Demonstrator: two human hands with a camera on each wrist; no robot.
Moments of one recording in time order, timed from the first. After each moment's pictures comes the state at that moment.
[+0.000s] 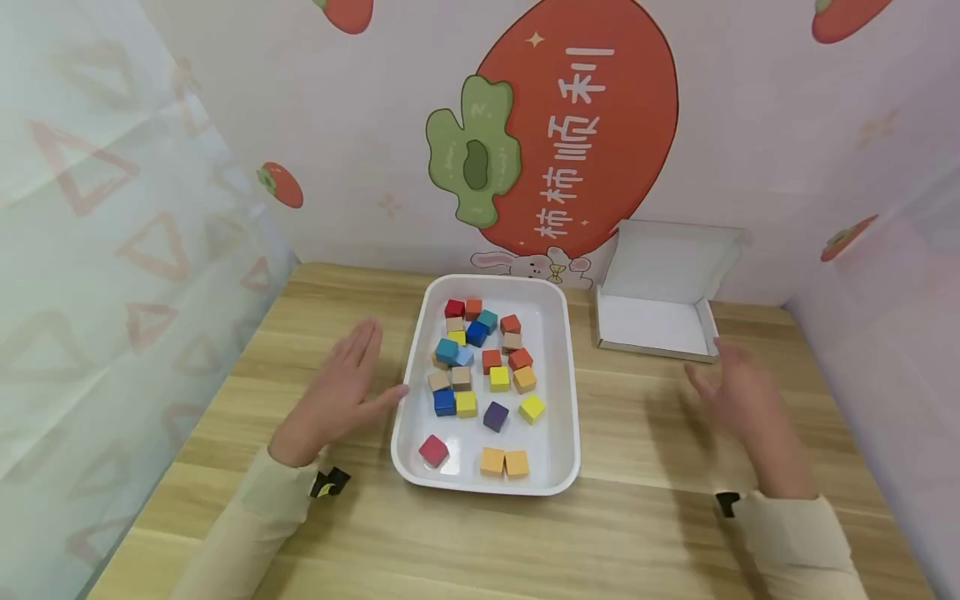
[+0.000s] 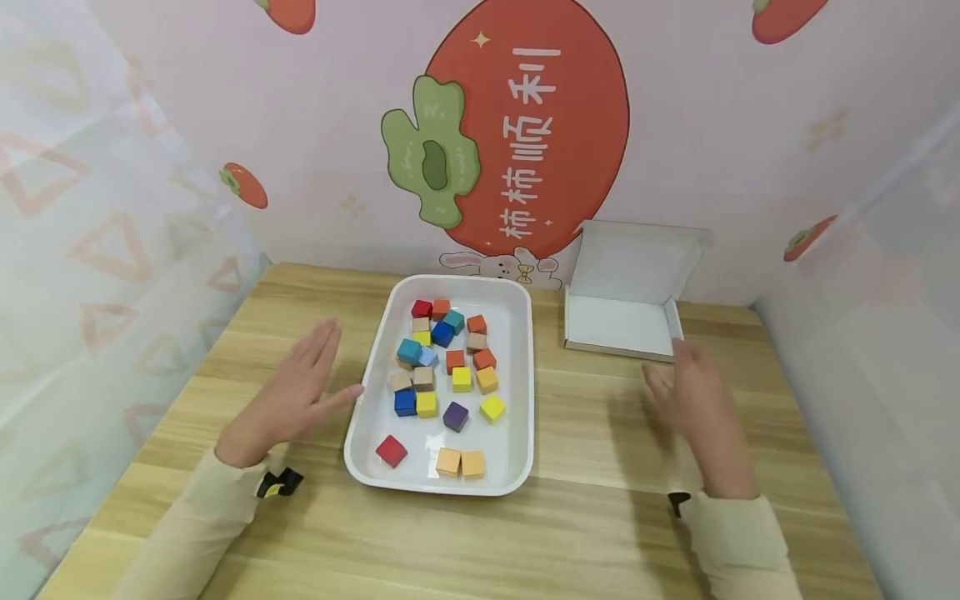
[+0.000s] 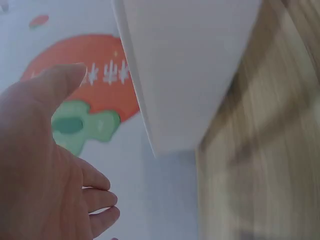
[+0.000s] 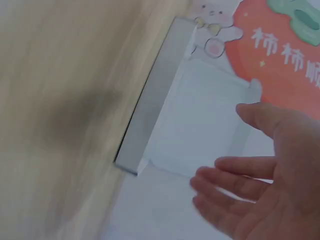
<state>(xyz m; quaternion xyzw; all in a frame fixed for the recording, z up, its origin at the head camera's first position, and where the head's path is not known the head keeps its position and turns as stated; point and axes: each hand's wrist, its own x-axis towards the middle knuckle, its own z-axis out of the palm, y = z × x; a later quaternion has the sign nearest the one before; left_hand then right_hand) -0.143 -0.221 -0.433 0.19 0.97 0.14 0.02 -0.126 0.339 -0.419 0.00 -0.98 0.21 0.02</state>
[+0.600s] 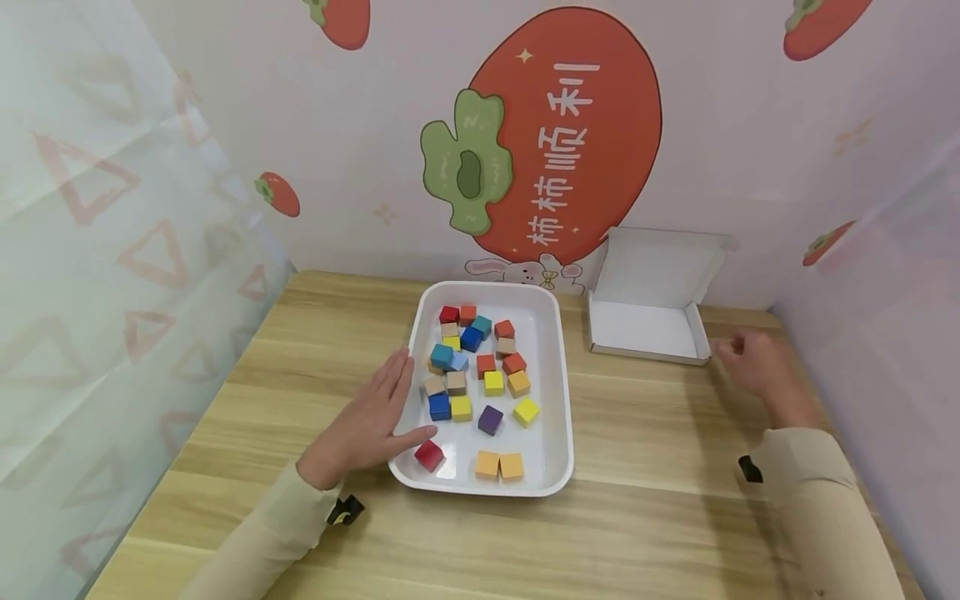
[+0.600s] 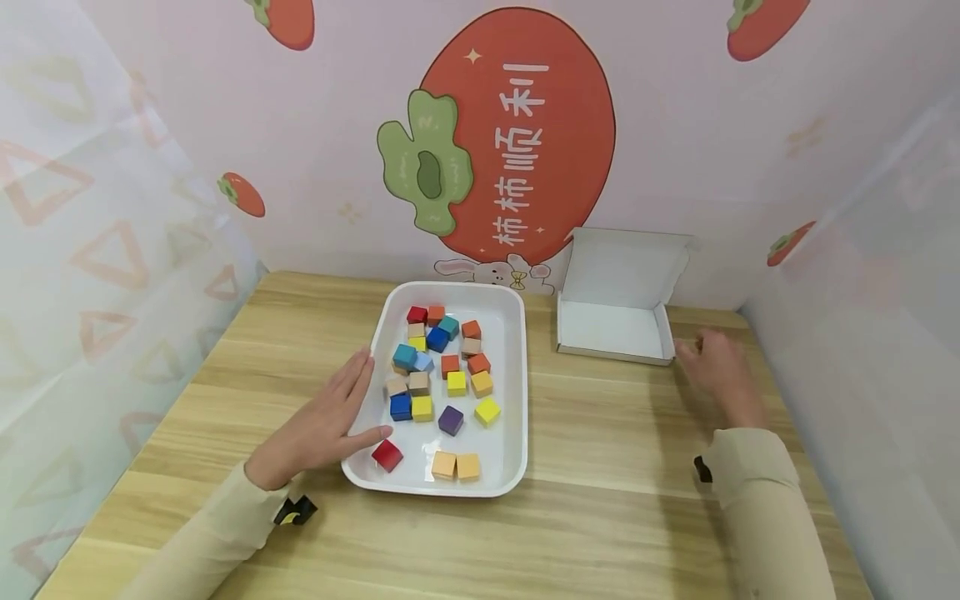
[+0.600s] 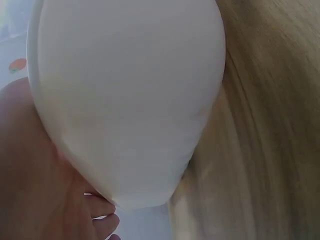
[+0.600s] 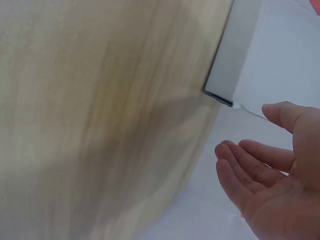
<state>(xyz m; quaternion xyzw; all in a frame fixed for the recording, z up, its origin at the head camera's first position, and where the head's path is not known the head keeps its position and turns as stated) -0.119 -0.182 -0.447 0.23 0.96 0.16 0.07 -0.175 0.416 -0.426 -0.03 -0.98 0.20 0.00</state>
